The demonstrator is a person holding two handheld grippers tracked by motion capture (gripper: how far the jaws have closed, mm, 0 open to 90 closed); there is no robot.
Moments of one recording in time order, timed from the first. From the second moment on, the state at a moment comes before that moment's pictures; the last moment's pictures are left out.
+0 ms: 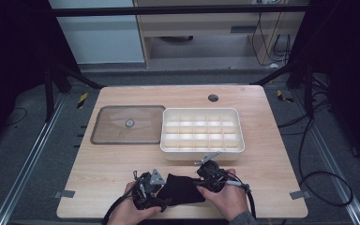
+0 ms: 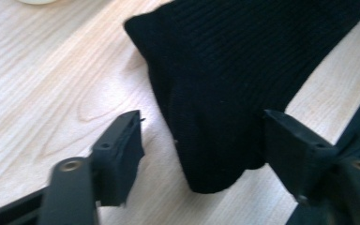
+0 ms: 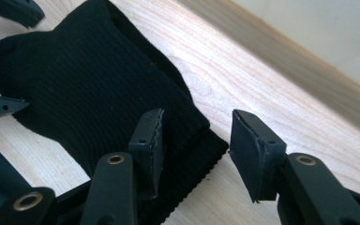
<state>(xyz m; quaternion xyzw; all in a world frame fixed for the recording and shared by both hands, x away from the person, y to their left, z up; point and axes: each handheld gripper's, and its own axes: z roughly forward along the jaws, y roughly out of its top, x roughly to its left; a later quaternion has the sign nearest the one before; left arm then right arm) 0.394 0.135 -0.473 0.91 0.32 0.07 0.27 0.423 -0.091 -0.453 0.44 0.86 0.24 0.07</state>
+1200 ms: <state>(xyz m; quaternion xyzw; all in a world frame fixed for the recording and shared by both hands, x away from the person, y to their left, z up) 0.402 0.128 -0.472 0.92 0.30 0.05 0.26 0.415 -0.092 -0.469 0.42 0.87 0.25 0.03</state>
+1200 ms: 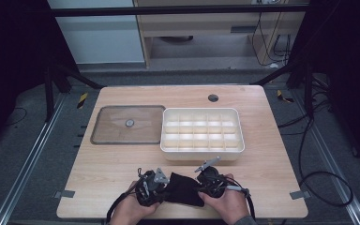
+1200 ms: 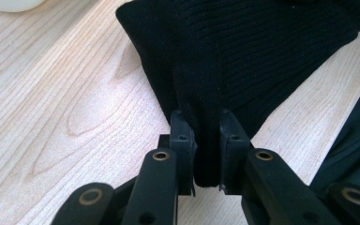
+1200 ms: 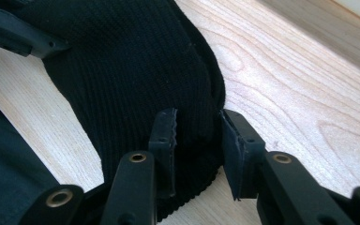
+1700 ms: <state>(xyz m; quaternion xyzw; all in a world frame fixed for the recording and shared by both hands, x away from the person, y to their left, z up) 0.402 0.130 -0.468 0.92 0.30 0.05 0.26 0.414 -0.091 -0.470 0.41 0.88 0.25 0.04</state>
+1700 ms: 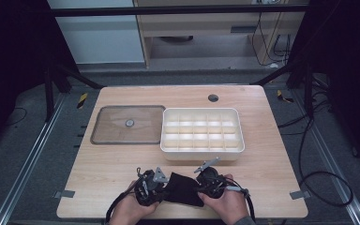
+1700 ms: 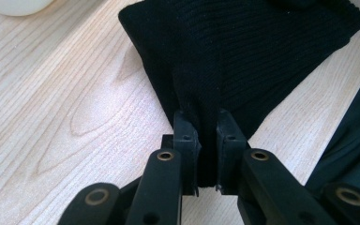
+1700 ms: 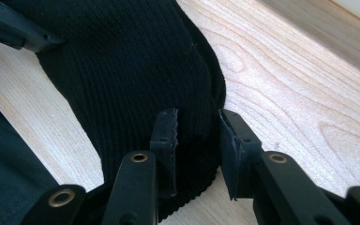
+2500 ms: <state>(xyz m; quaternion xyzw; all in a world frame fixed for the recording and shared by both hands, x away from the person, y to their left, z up) 0.399 0.130 -0.444 0.91 0.29 0.06 0.30 0.414 -0.091 -0.472 0.42 0.87 0.26 0.03</state>
